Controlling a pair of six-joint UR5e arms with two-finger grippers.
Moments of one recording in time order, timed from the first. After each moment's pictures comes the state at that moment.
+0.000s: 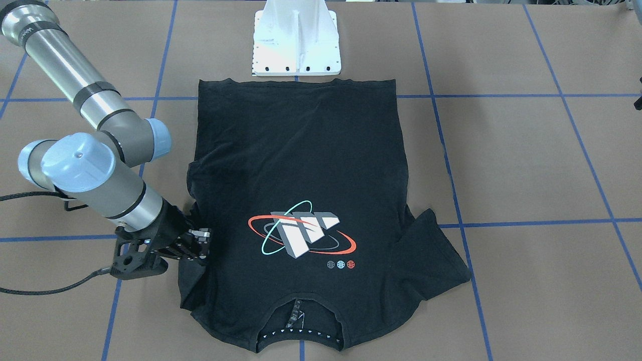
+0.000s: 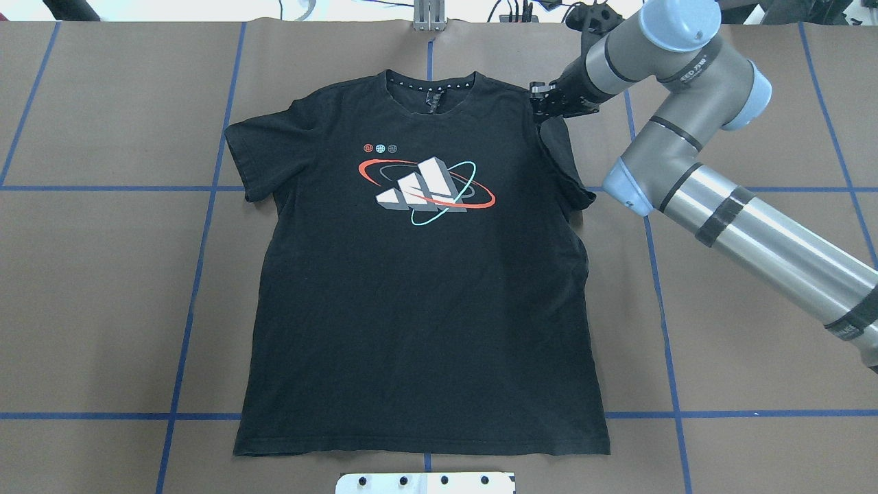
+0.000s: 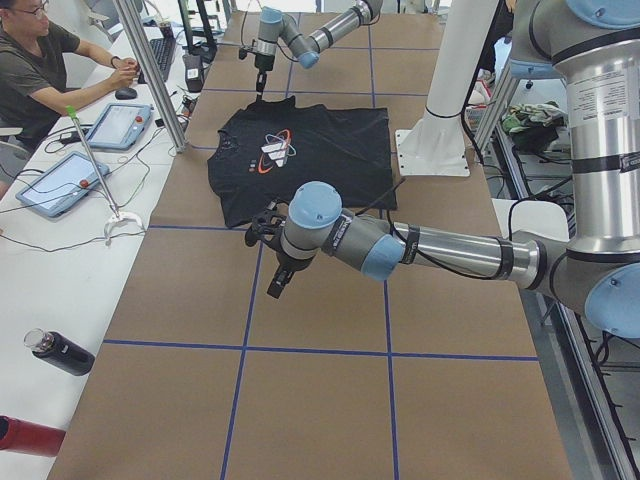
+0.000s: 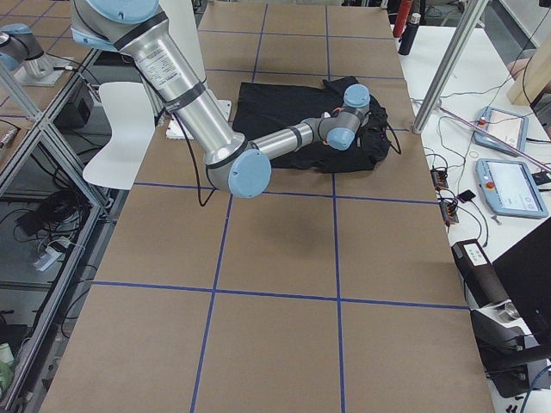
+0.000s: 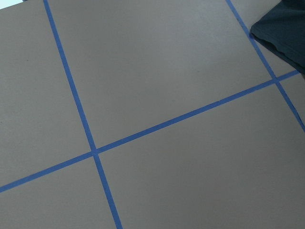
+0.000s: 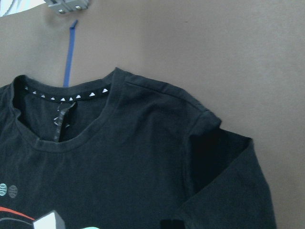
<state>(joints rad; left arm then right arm) -1.51 -1.39 -1.89 -1.93 -2.41 -0.02 0.88 -0.85 1.19 -0.86 2.10 1.14</state>
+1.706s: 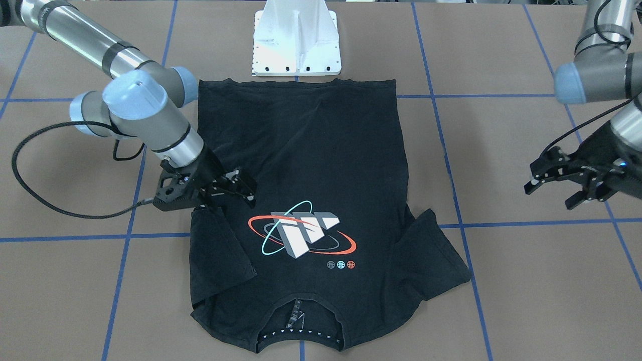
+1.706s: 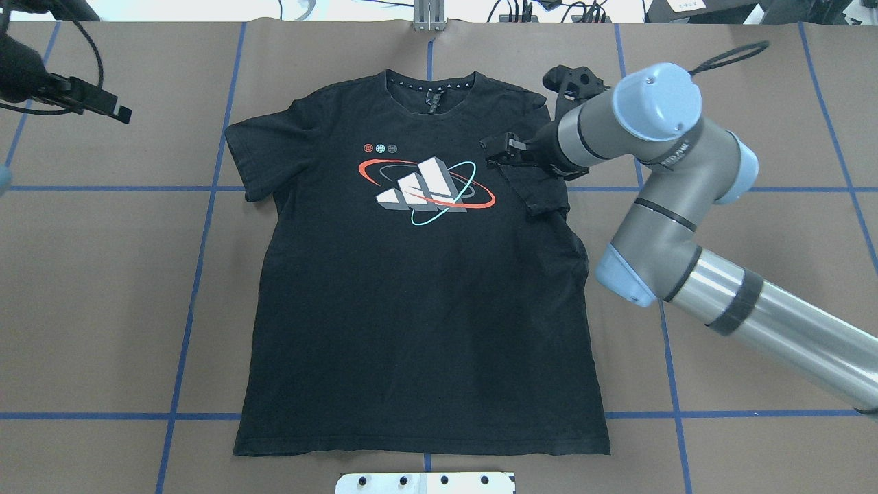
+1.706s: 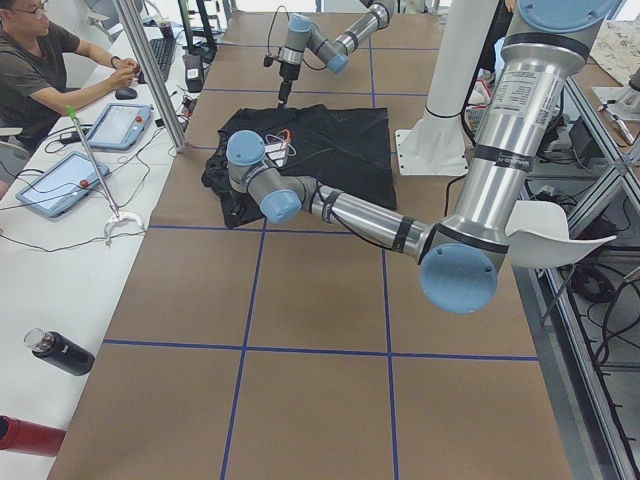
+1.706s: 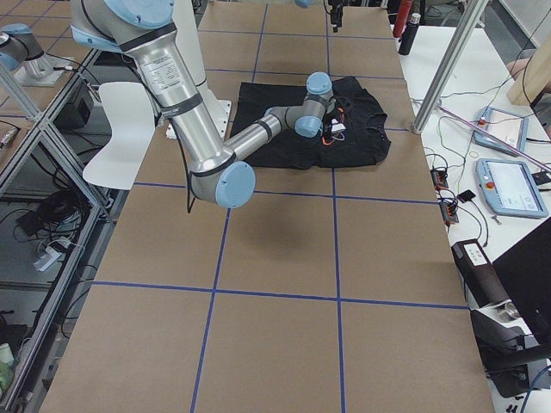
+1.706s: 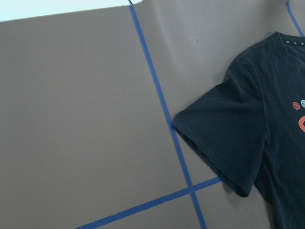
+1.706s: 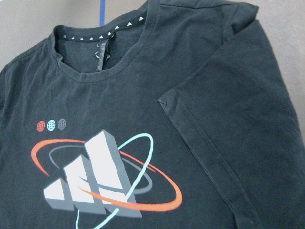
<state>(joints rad) -1.16 -1.90 -1.50 -2.15 -2.34 -0.57 0.74 -1.07 1.60 -0.97 1.98 1.31</state>
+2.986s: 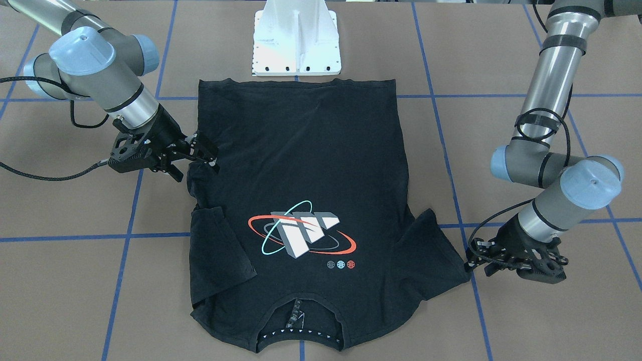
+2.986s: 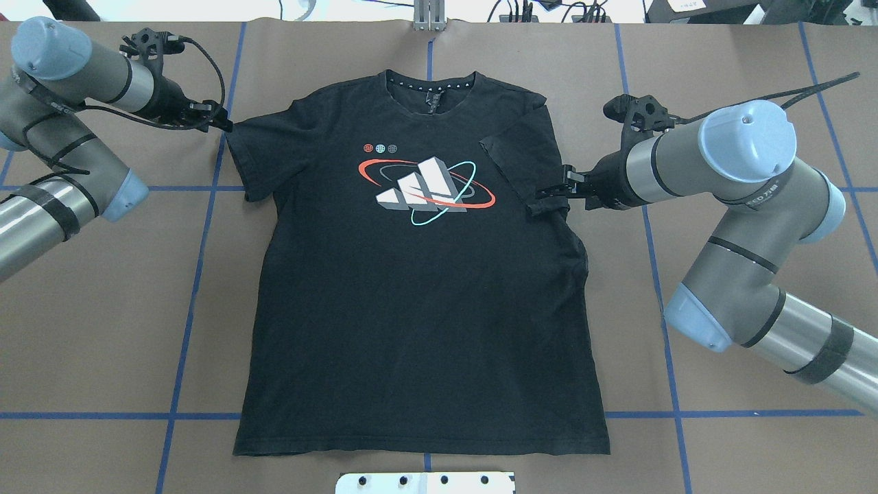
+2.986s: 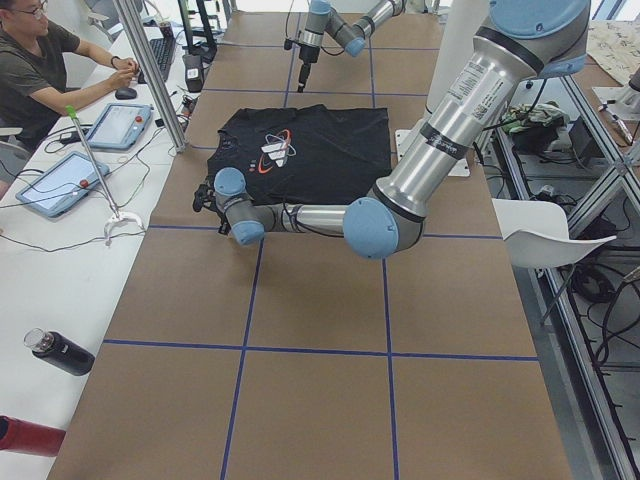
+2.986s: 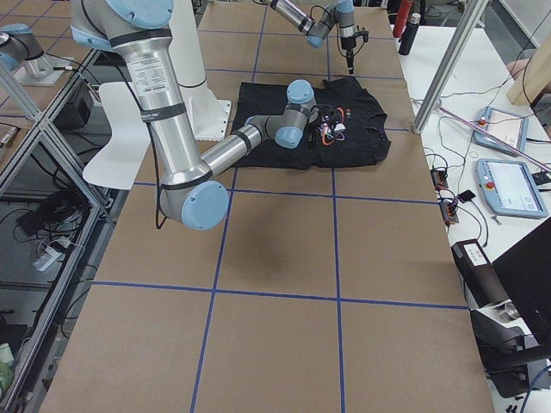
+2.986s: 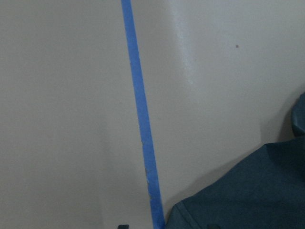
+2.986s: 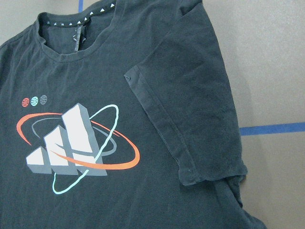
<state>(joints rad) -1.00 -2.18 -0.90 -2.62 -2.16 -0.90 0.74 -1.23 1.75 -0.97 1.98 1.30</state>
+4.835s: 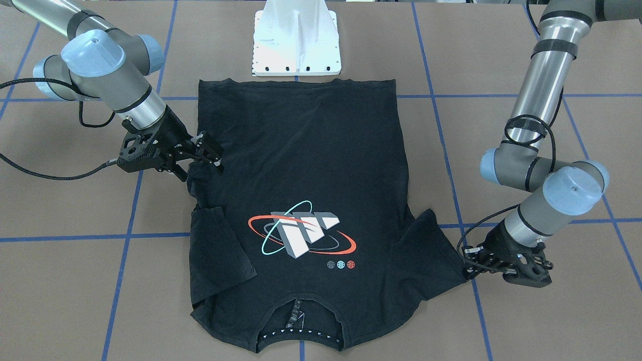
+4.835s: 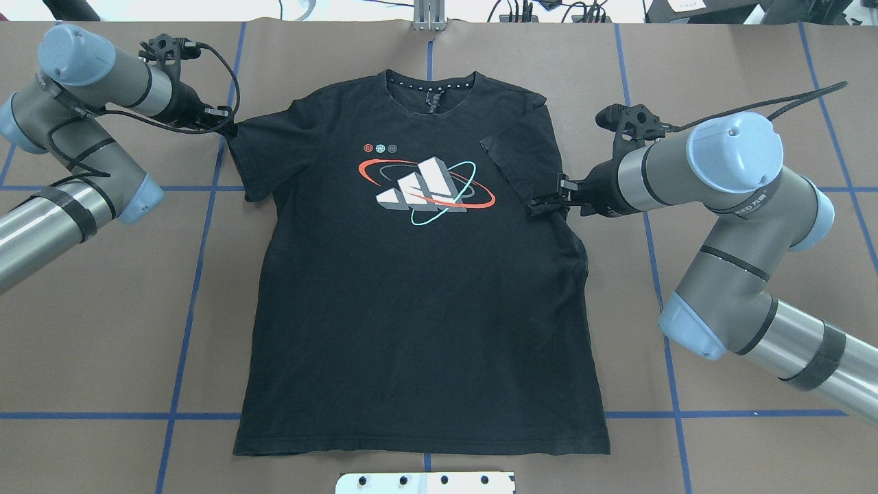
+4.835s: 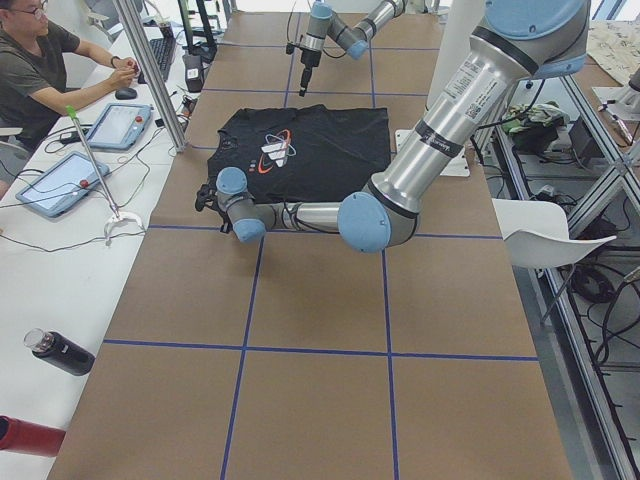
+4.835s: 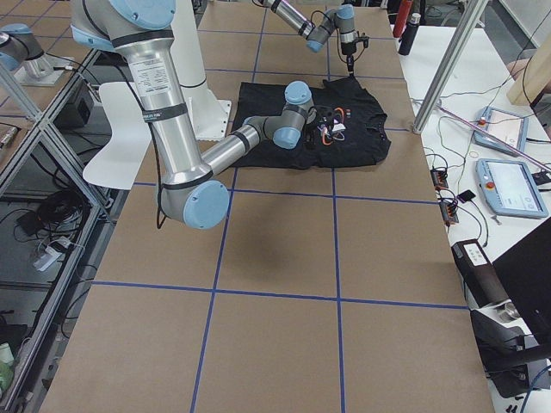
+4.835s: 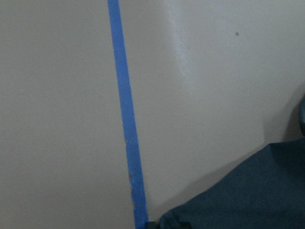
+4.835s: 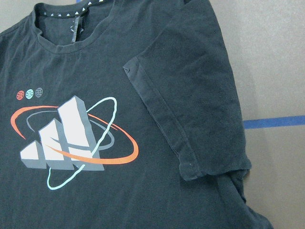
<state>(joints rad) -0.97 -2.22 -0.86 -2.62 -2.13 -0.90 0.71 -1.23 1.74 -0.97 1.95 1.29</state>
